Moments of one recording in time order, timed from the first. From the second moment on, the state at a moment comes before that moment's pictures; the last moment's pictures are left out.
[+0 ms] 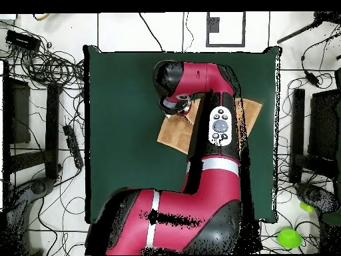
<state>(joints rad) -0.10 -0.12 -0.04 0.76 -0.15 1.30 2.04</state>
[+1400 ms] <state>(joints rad) -0.10 -0.04 -0.08 0.72 -0.17 1.23 2.04</state>
